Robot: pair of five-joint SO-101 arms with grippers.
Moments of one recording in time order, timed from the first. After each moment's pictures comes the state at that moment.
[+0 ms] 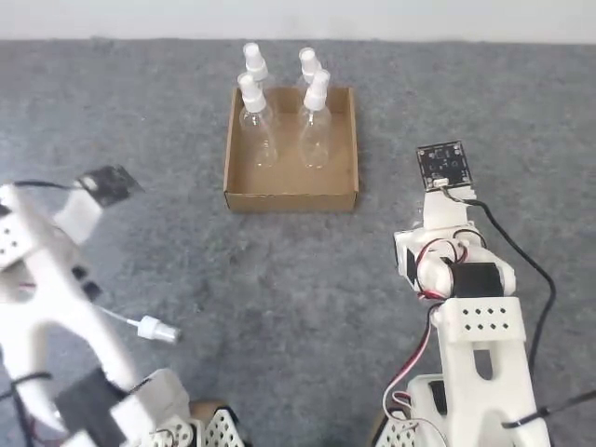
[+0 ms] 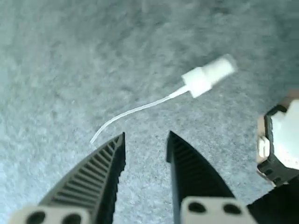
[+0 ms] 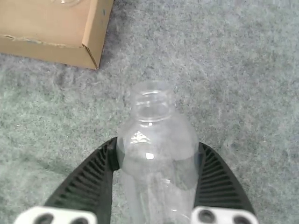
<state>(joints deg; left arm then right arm) -42.0 -16.7 21.6 98.4 -80.4 -6.1 -47.2 54.2 56.7 6.4</state>
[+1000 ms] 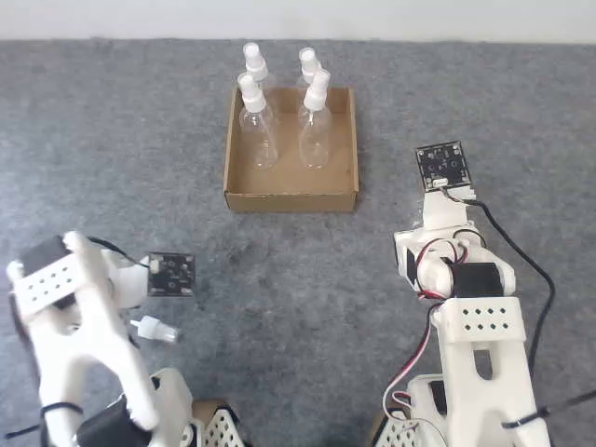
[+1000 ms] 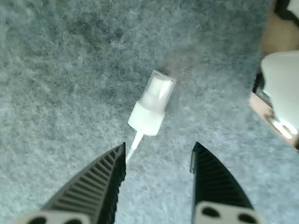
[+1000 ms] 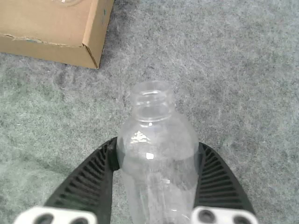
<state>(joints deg) -36.9 -26.3 49.3 84.4 -109.8 -6.1 -47.2 54.2 56.7 6.5</state>
